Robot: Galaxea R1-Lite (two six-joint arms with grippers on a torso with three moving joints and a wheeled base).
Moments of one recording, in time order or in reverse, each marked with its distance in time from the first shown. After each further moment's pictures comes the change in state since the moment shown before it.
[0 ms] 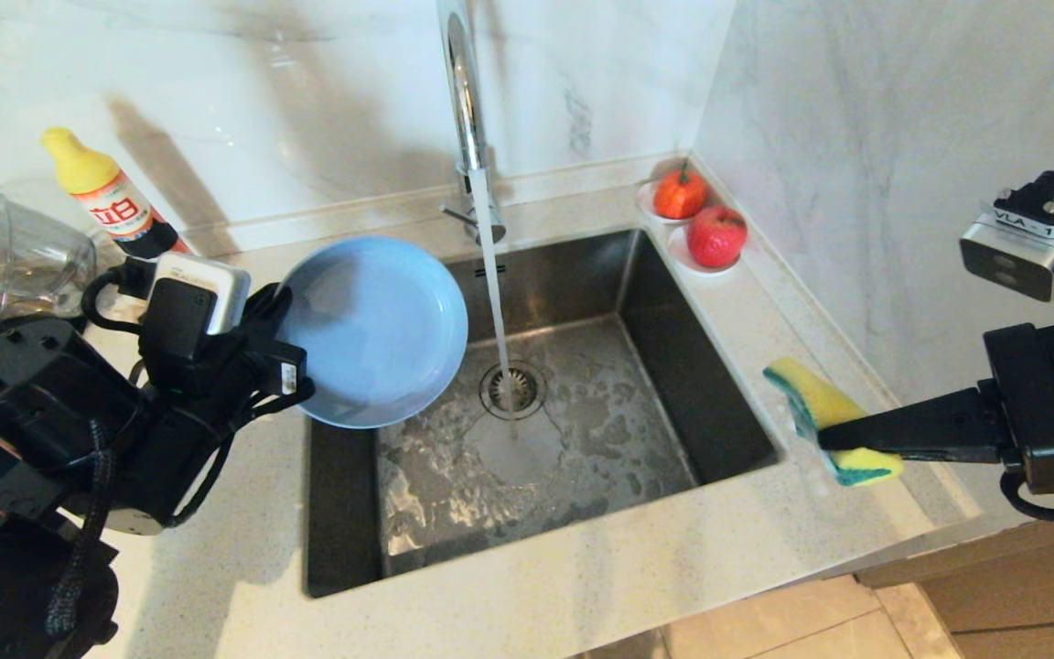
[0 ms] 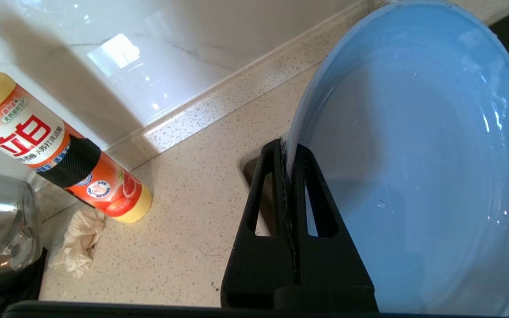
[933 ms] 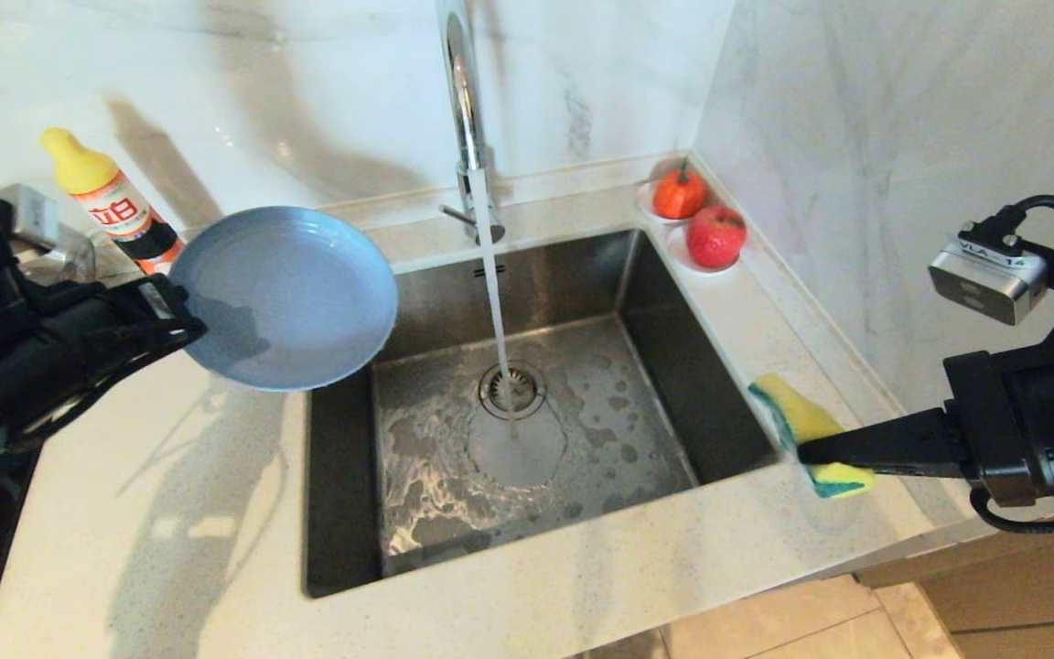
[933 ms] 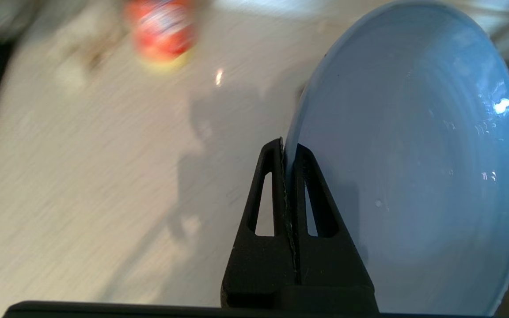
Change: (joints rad) left arm 0.287 -0.215 -0.333 0.907 -0.063 -0.732; right arm -0.002 0.014 0.075 -0.079 -0.001 0.002
